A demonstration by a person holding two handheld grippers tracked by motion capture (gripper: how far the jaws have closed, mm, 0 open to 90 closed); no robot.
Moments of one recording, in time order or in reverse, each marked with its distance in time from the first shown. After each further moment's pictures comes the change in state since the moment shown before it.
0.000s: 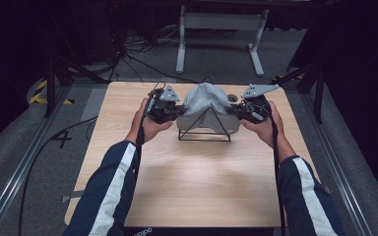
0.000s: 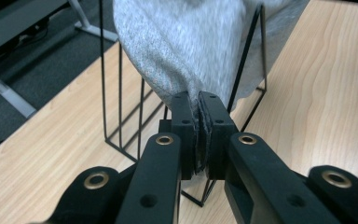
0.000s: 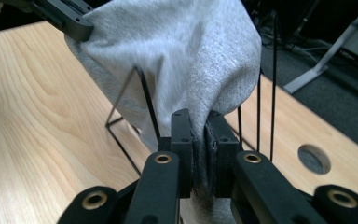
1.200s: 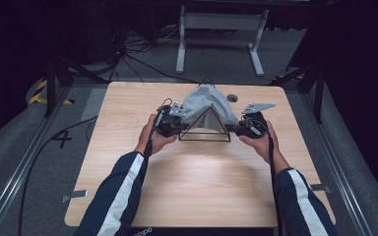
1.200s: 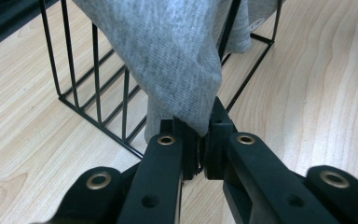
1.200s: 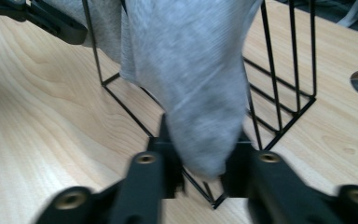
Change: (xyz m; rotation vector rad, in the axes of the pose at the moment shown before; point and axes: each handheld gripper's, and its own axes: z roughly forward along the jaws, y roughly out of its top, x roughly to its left) left arm -0.012 -0.037 0.048 0.097 -0.034 -0.071; right arm -0.005 -0.067 0.033 0.047 0.051 0.159
